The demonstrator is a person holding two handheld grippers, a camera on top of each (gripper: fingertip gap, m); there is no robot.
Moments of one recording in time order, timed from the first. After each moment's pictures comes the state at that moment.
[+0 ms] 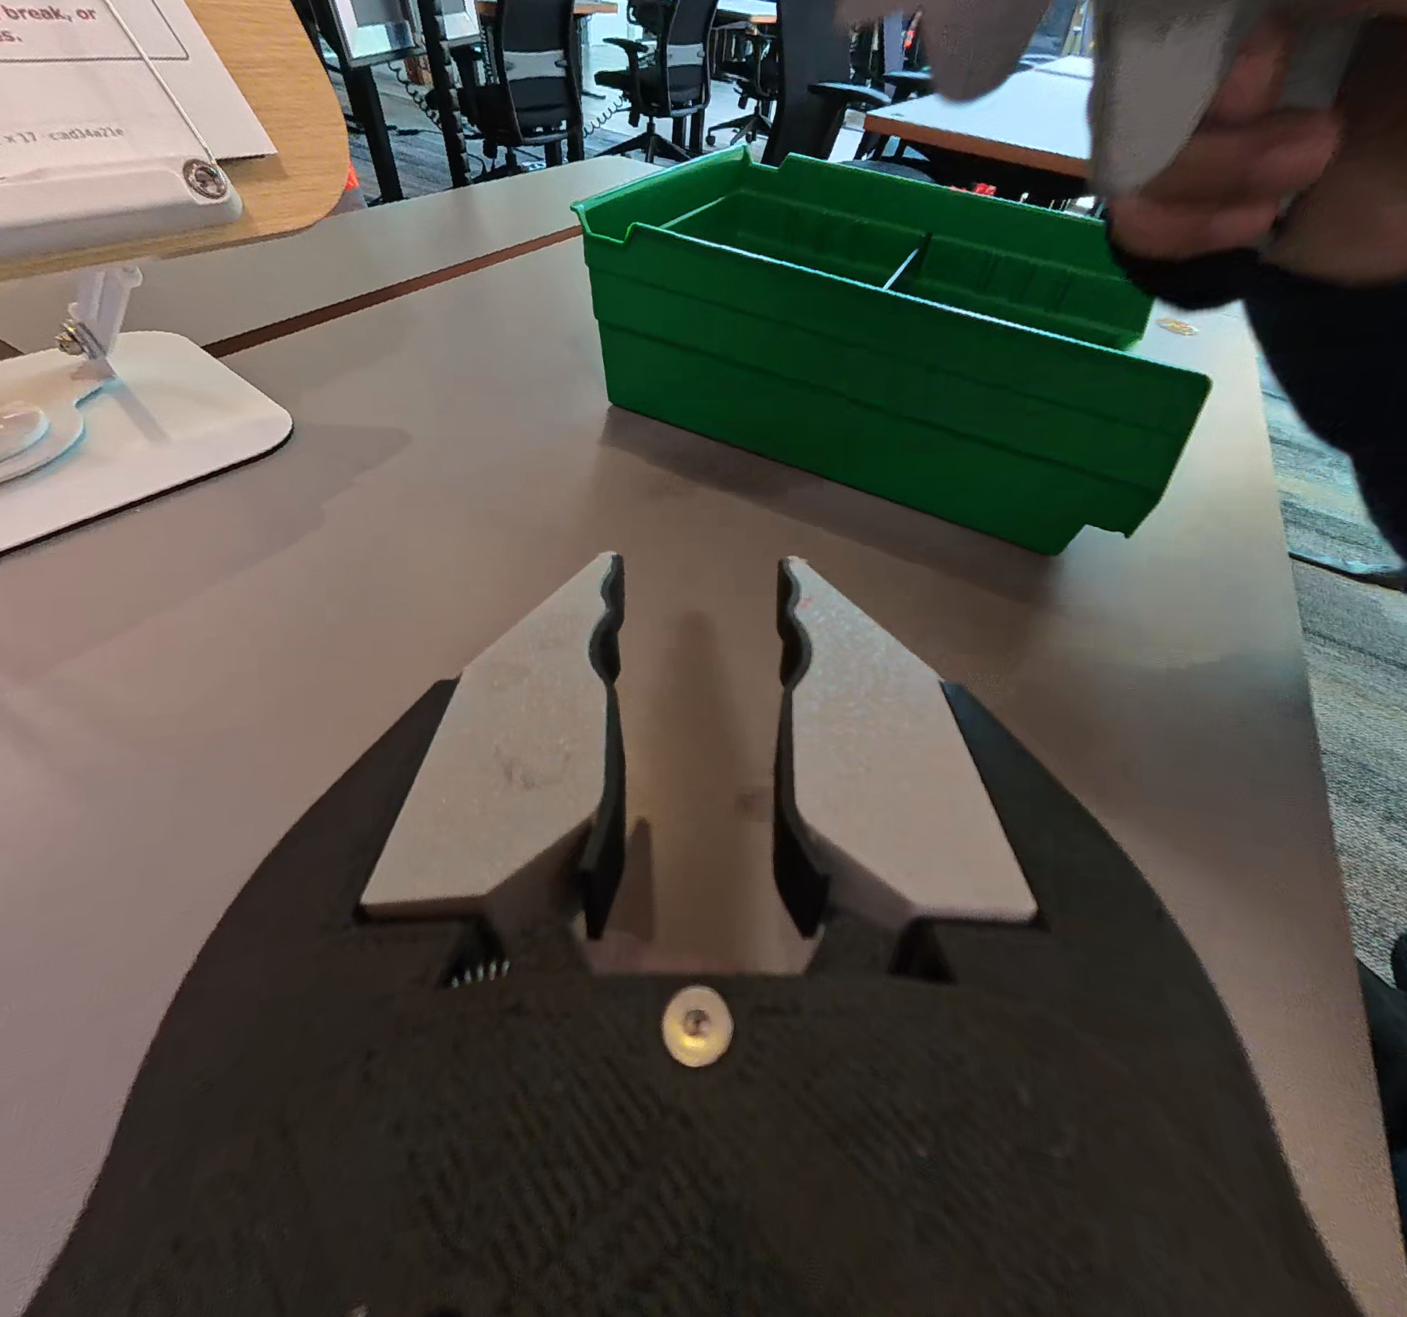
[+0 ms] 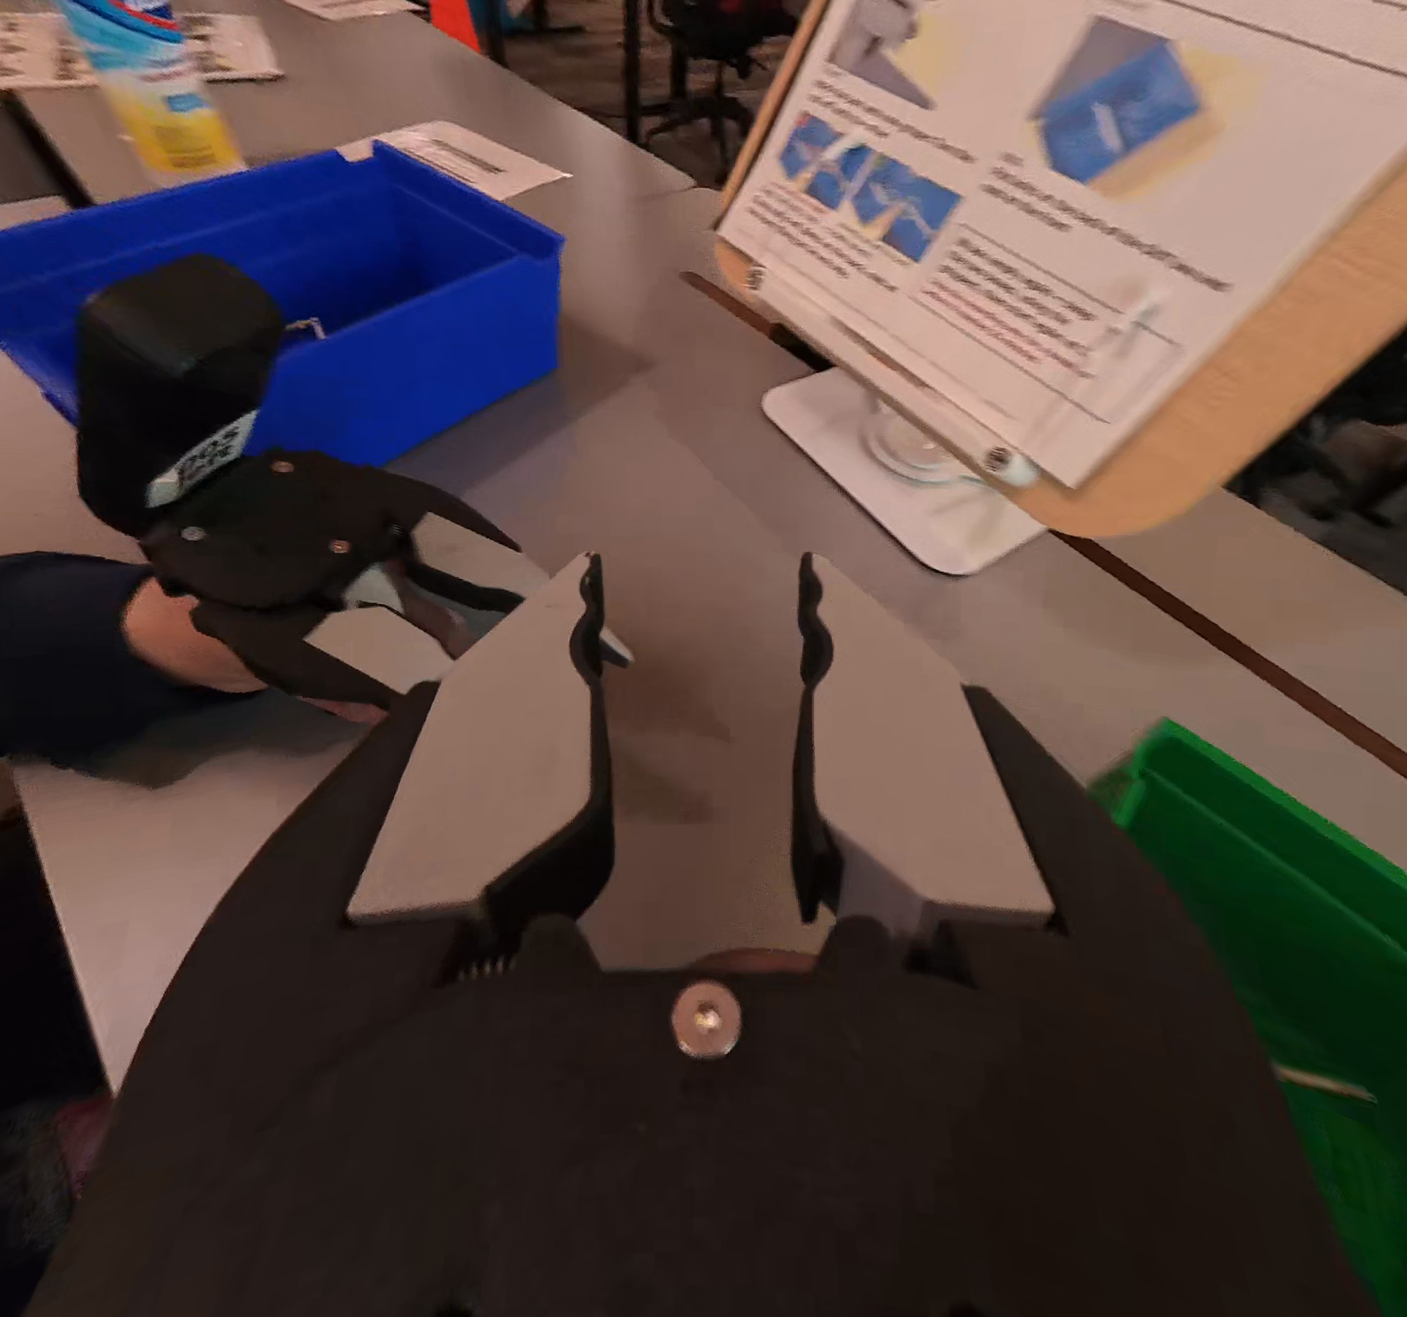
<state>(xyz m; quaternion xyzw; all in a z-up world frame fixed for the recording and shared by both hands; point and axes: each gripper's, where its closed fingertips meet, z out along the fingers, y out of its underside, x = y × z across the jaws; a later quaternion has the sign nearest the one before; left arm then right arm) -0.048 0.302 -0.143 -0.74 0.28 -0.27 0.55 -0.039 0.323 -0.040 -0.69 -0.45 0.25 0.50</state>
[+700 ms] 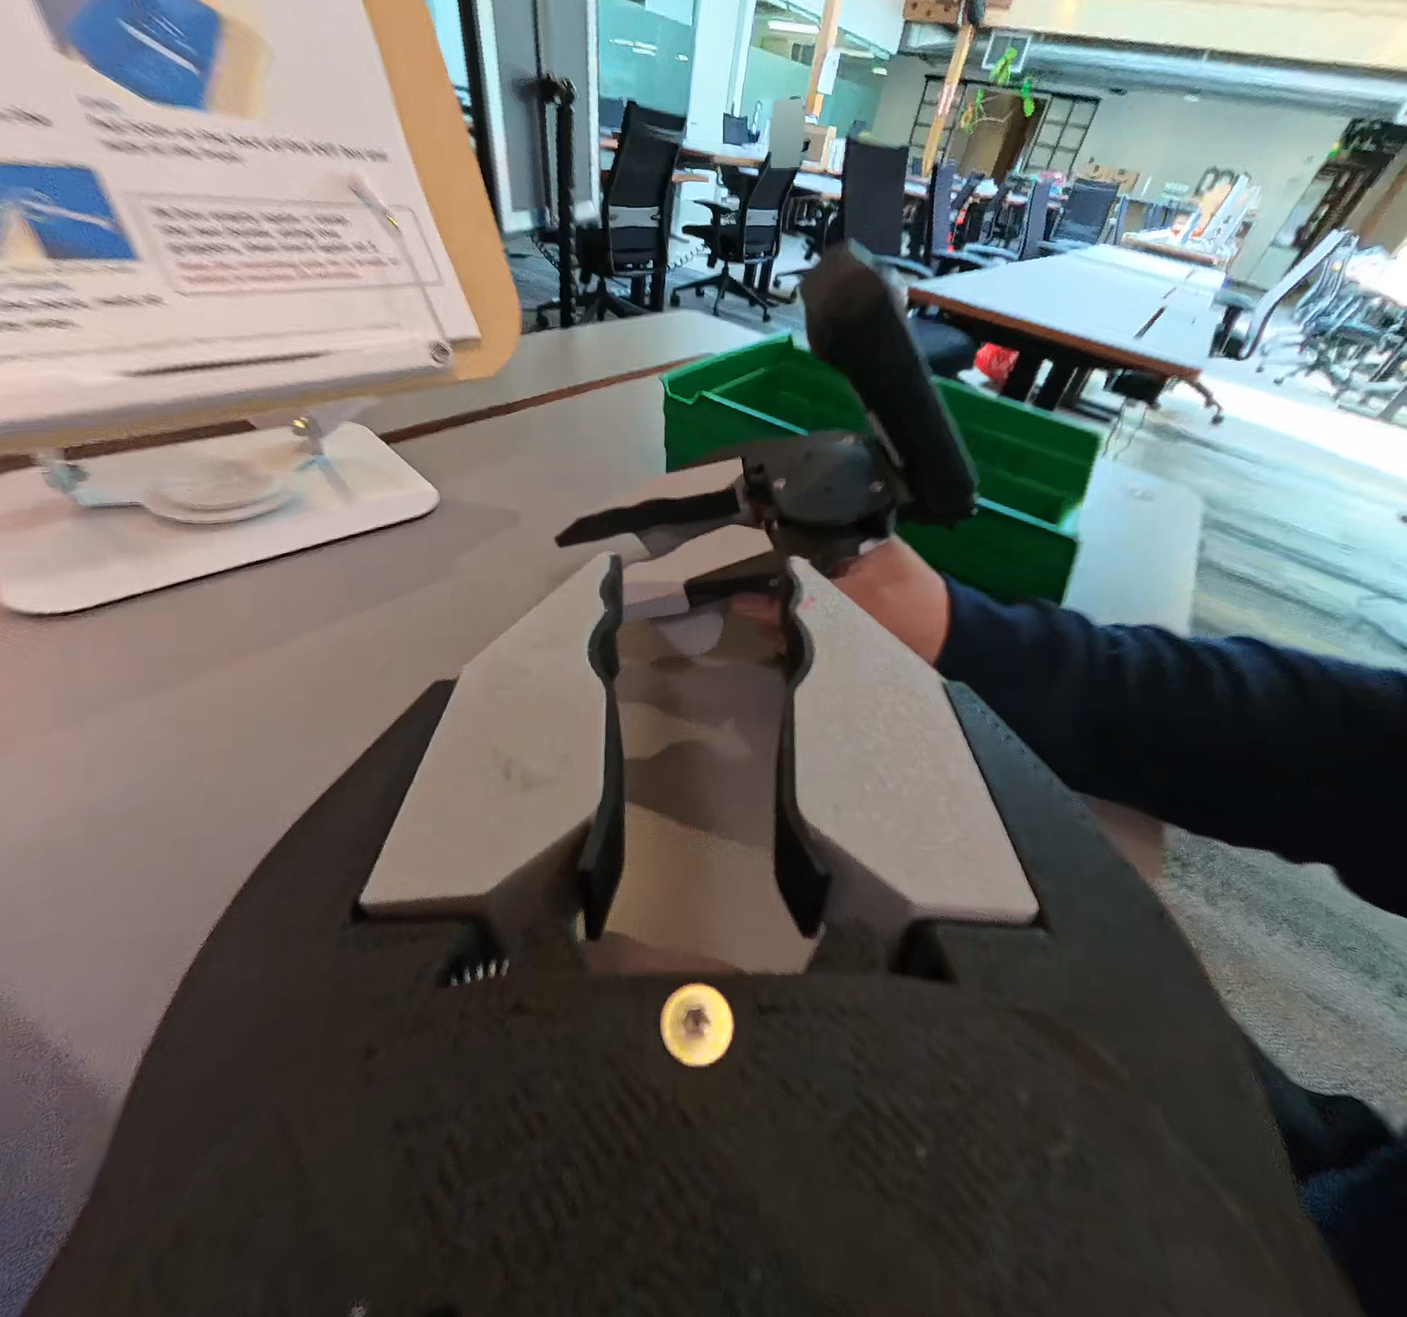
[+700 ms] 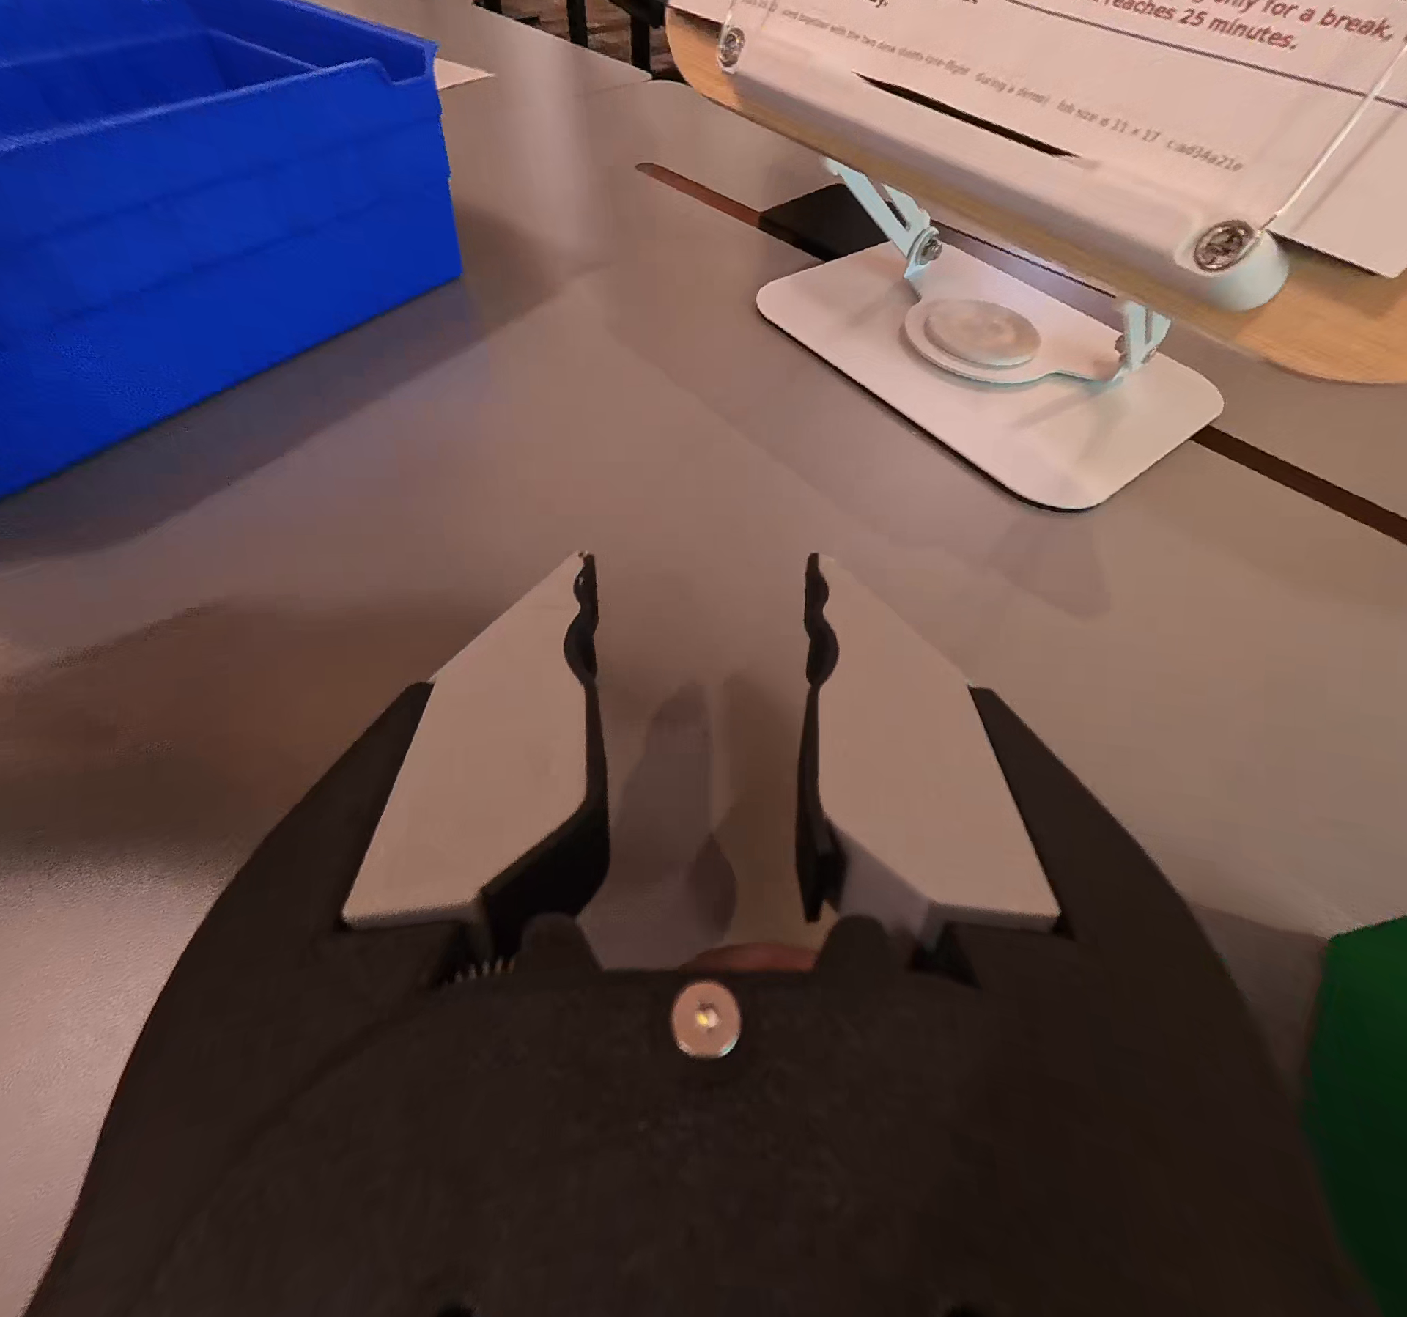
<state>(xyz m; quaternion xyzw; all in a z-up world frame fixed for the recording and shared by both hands) -0.105 0.261 -0.067 -0.72 0.20 -0.28 0.61 -0.095 0.376 -0.161 -0.71 -0.42 0.26 0.50</state>
